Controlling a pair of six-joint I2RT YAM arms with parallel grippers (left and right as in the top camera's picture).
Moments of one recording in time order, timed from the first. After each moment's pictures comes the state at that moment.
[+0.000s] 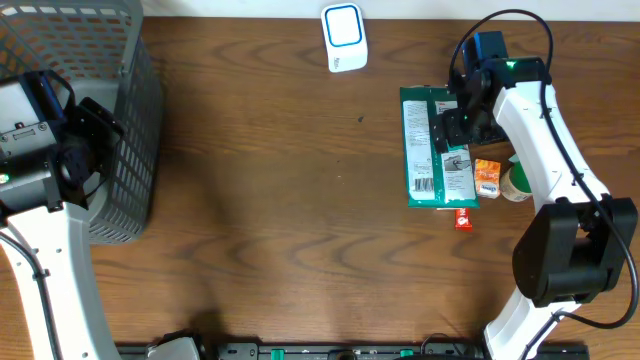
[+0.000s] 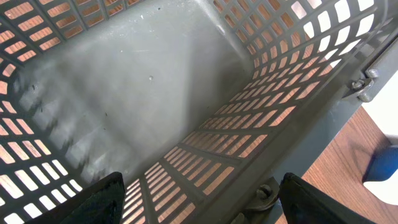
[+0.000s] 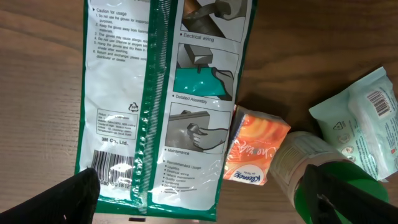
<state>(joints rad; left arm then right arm) 0.33 1.31 1.45 -1.03 -0.05 -0.56 0.10 1.92 1.66 -1.19 0.10 -0.04</state>
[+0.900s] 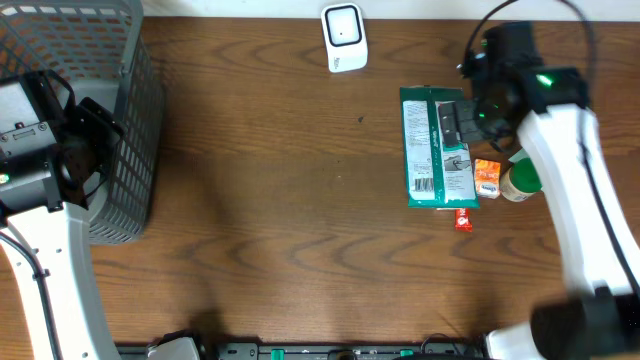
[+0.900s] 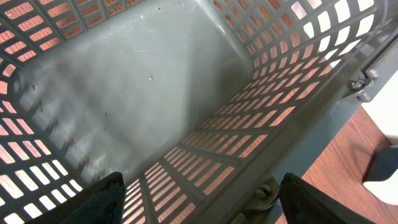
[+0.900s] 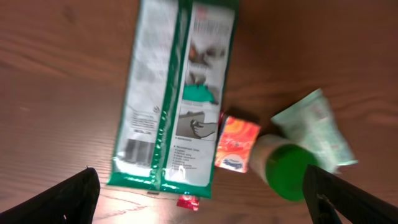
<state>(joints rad) 0.33 1.31 1.45 -1.03 -0.05 -0.56 0.13 1.61 1.66 -1.18 0.10 -0.04</state>
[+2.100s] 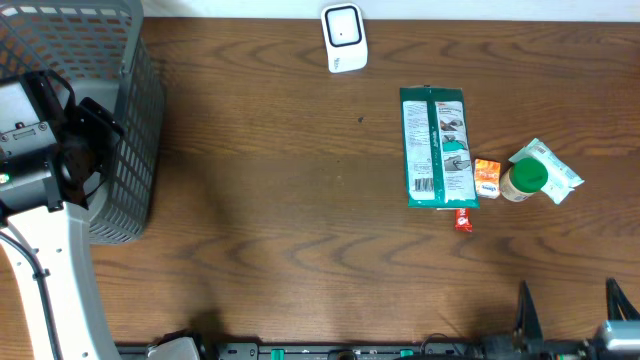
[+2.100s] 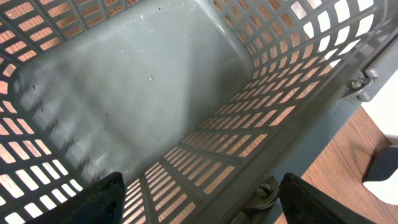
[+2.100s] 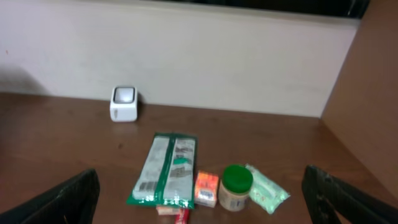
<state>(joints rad) 0.33 1.31 1.45 -1.03 -0.05 -0.56 0.13 0.01 0.96 -1.03 0.11 -0.05</state>
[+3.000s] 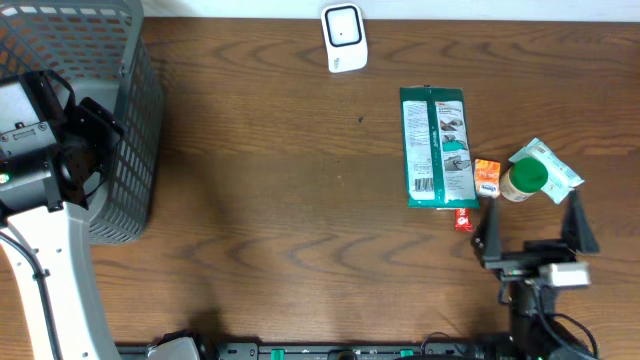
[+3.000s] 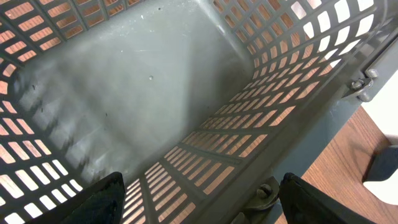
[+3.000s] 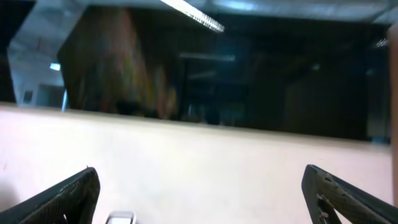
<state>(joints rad) 0.33 1.31 1.45 -1.03 -0.05 -0.56 0.06 0.01 0.10 0.45 -0.07 -0.06</state>
